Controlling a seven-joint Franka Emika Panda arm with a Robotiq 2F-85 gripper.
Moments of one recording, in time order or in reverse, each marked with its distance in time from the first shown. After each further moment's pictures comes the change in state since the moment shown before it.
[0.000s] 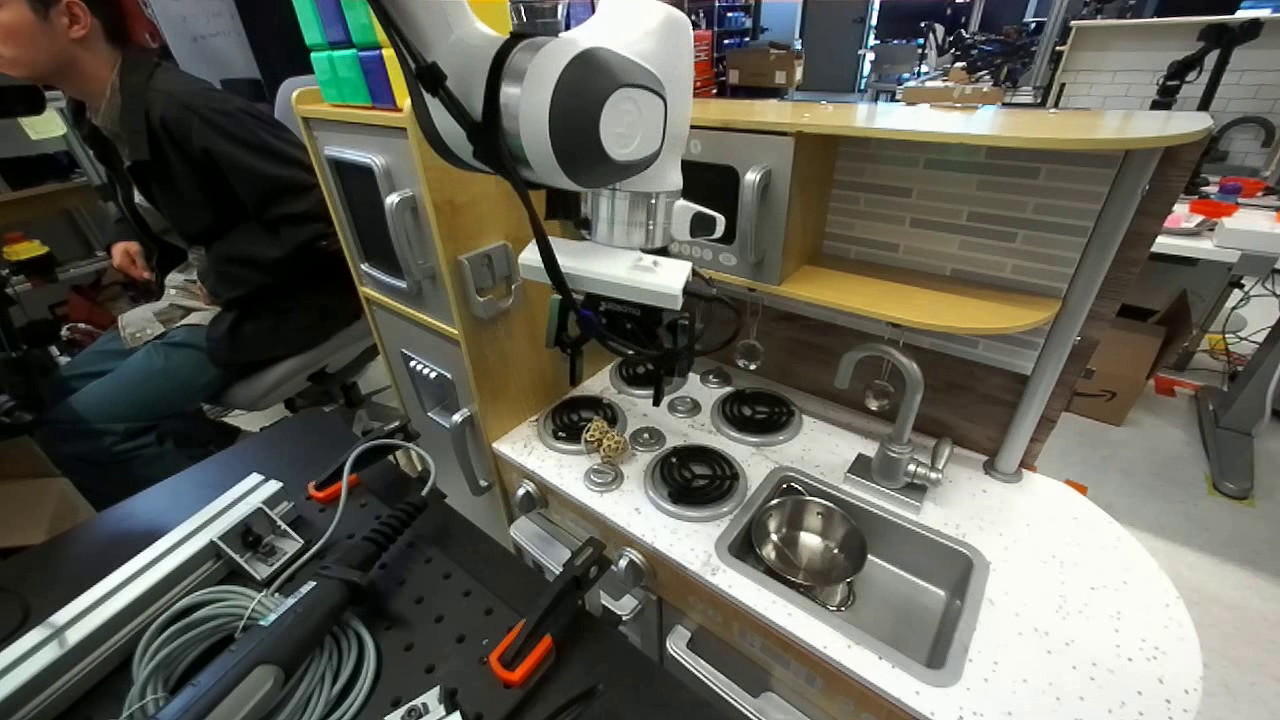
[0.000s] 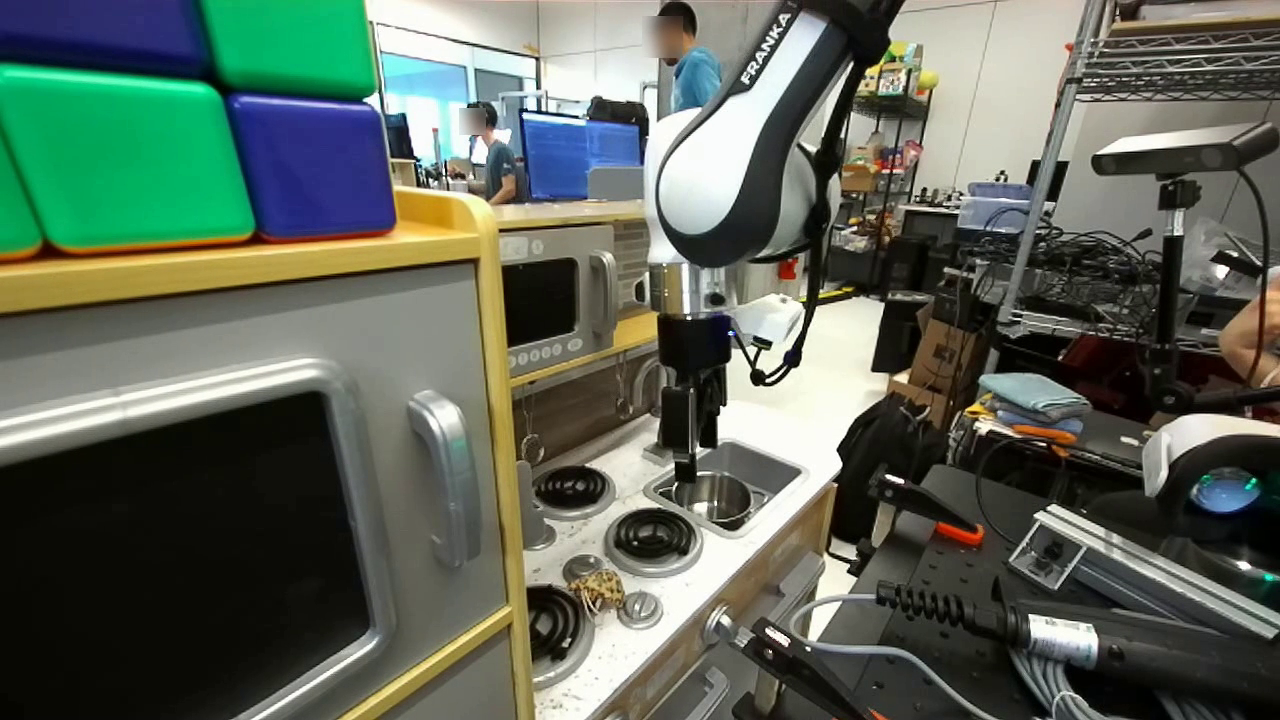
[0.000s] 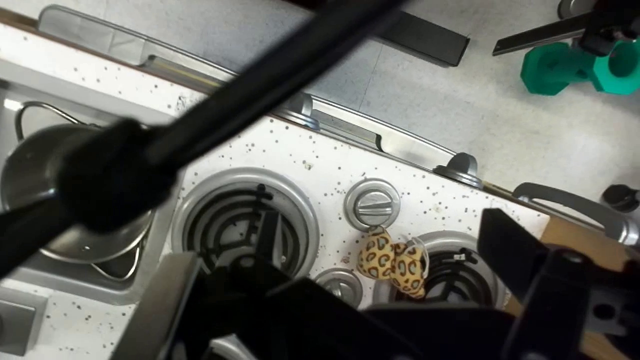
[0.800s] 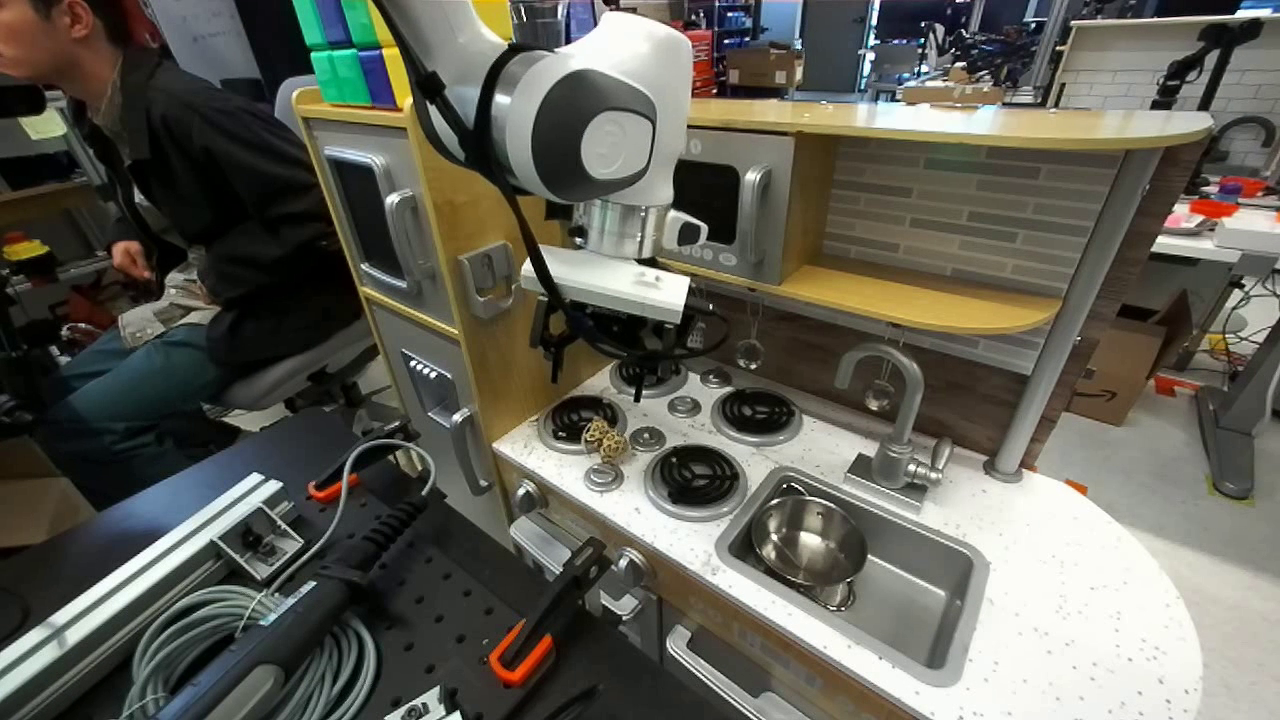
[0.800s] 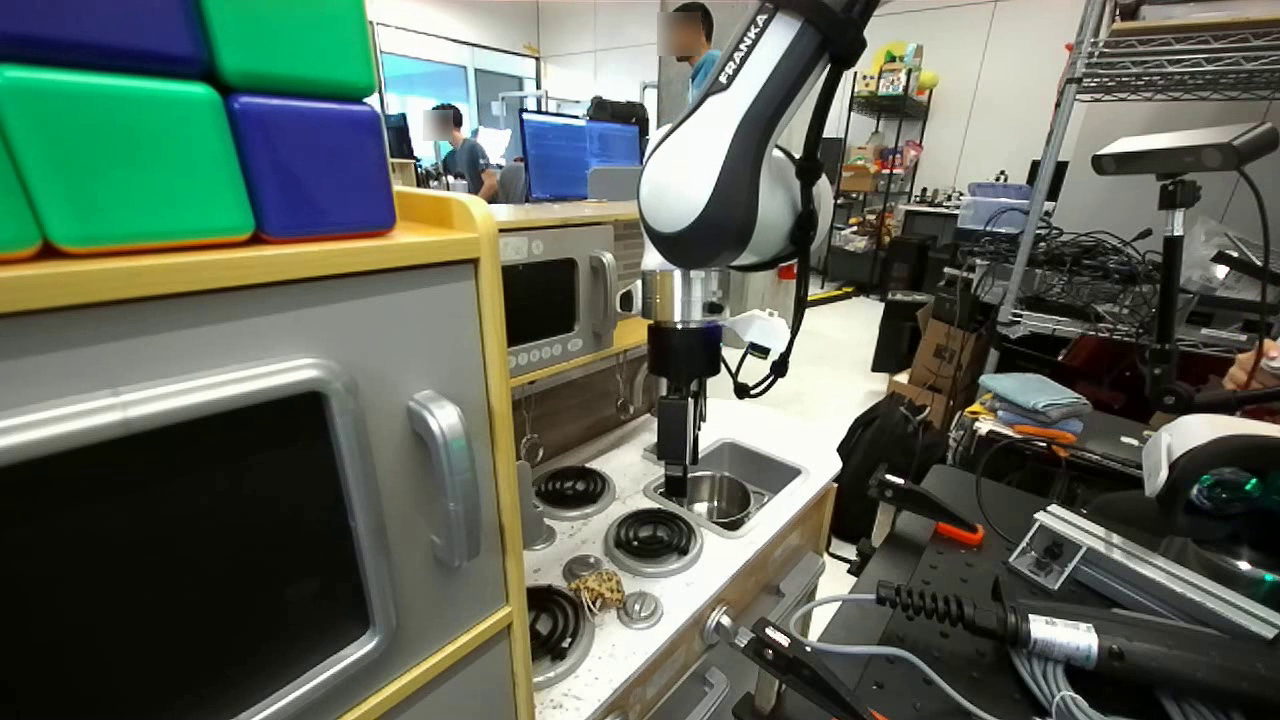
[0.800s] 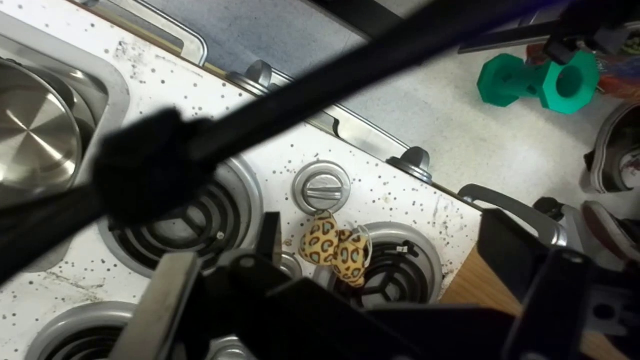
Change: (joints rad) arm 0.002 0.028 0.028 0.006 0.129 0.020 -0.218
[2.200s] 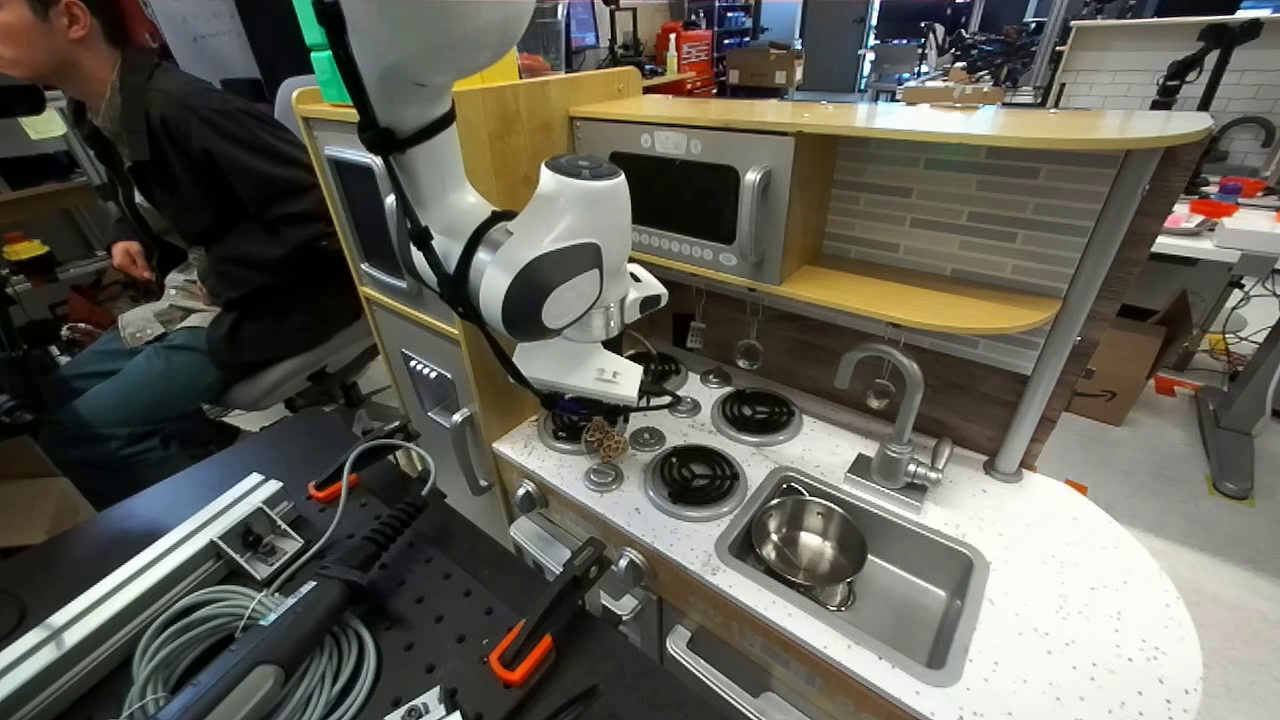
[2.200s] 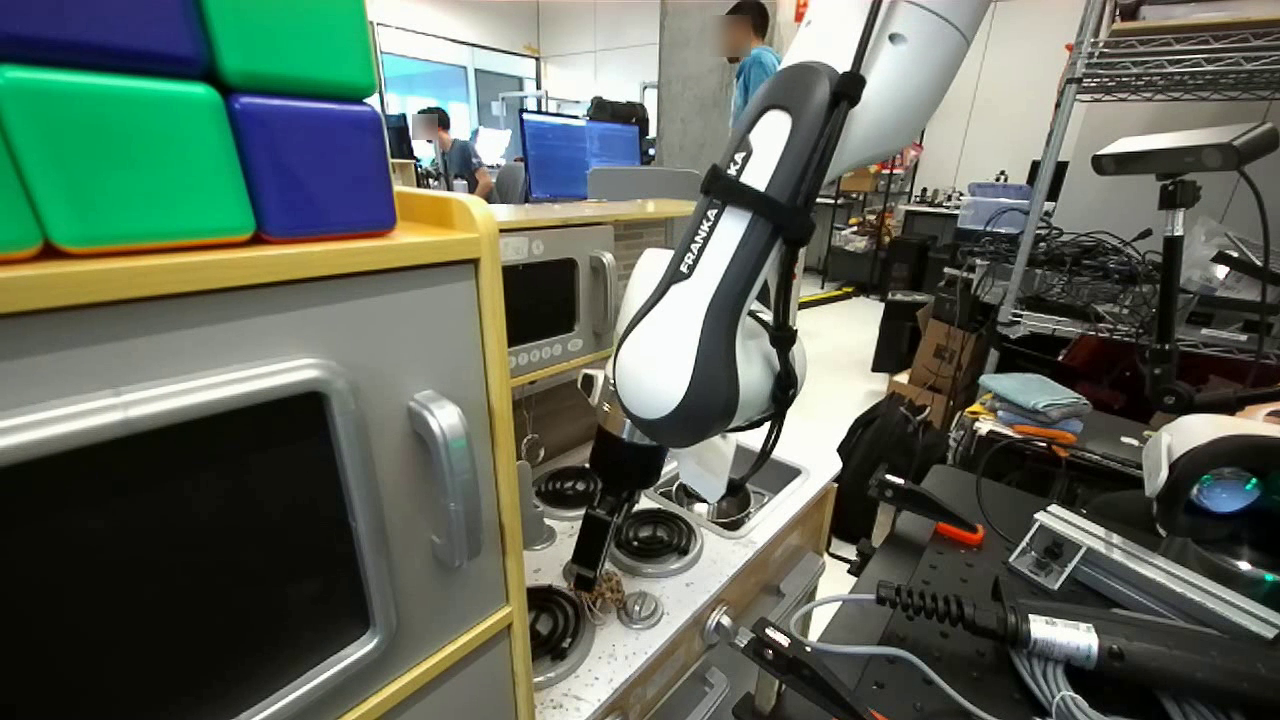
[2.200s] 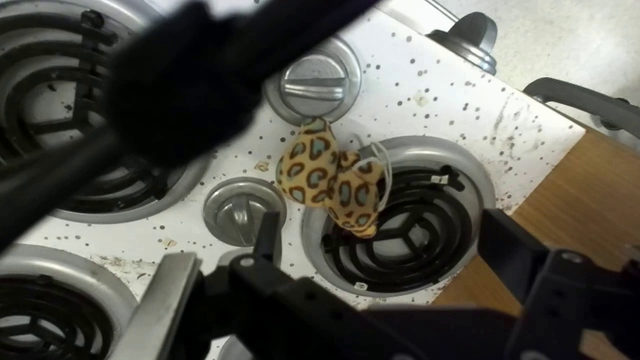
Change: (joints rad) arm 0.058 0.308 0.028 0.069 -0.042 0.511 0.084
